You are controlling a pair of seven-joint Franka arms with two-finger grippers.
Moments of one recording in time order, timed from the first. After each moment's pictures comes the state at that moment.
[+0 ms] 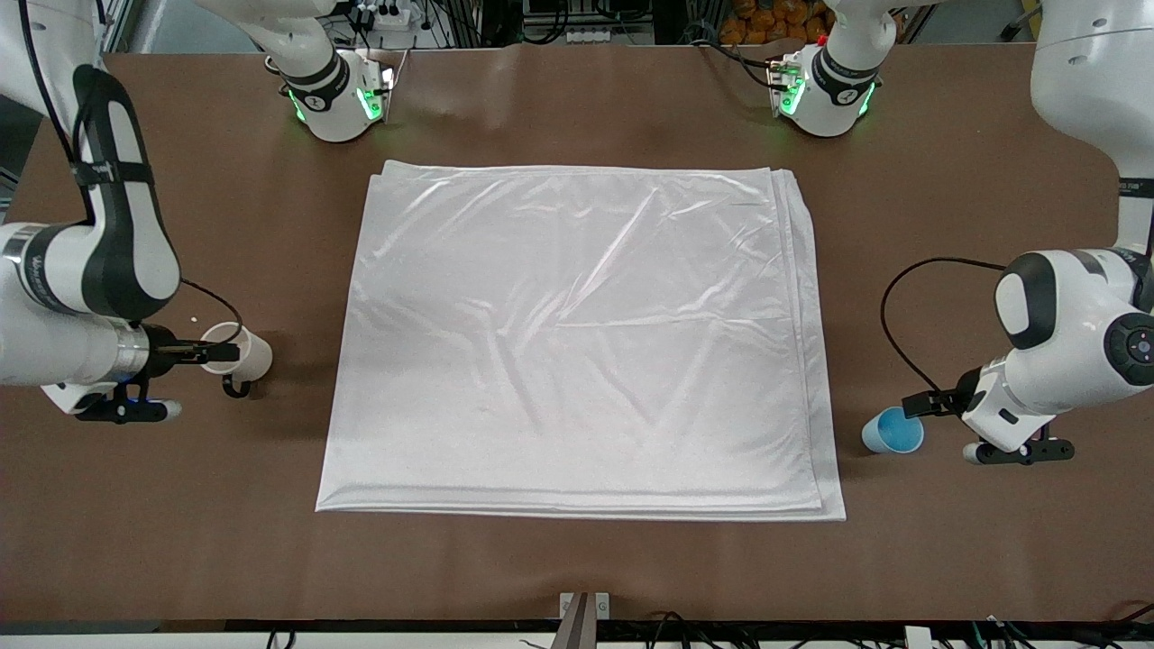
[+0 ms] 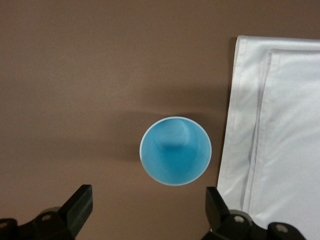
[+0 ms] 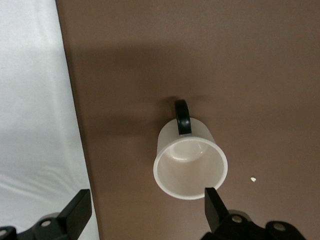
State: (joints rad) left arm 0.09 0.56 -0.09 -1.58 0.04 2.15 -0.05; right arm -0.10 0.46 0.00 -1.63 -0.01 1.84 -0.08
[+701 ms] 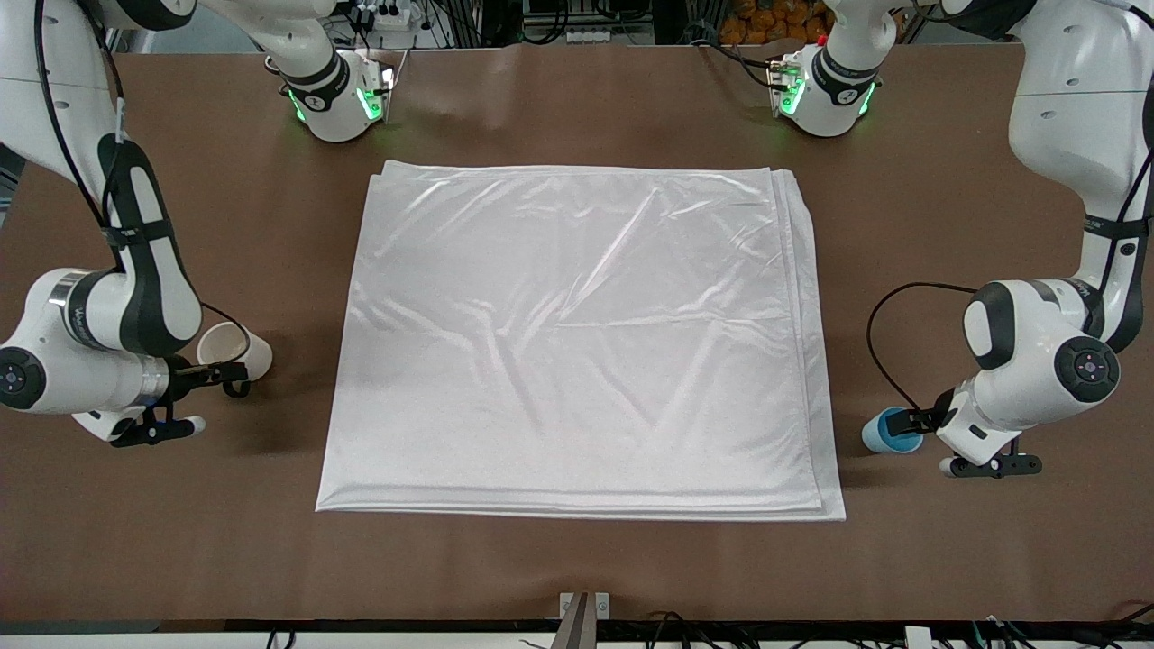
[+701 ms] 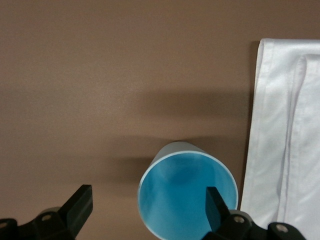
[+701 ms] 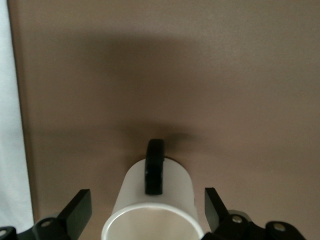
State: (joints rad) left arm 0.10 0.67 -0.08 -1.58 0.07 2.30 -0.04; right arm -0.14 0.61 0.00 -1.61 -0.03 1.99 -0.28
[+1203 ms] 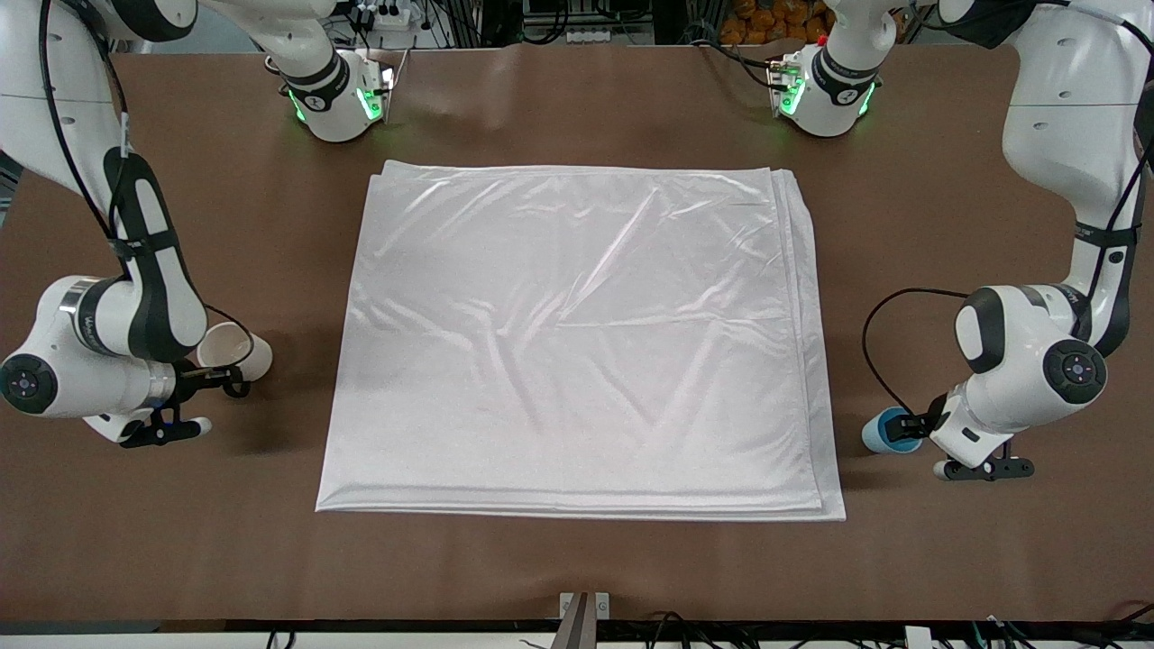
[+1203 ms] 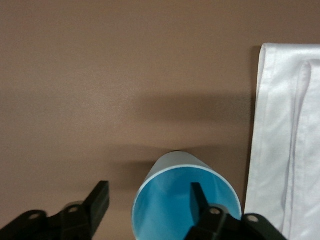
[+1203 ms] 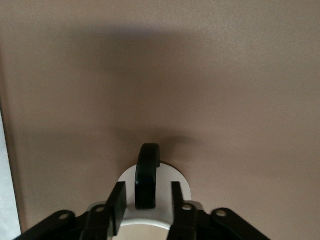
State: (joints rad) left arm 0.10 0.70 -0.08 -1.58 0.07 2.34 -0.04; right arm -0.15 0.64 0.00 -1.61 -0.03 2.00 -0.29
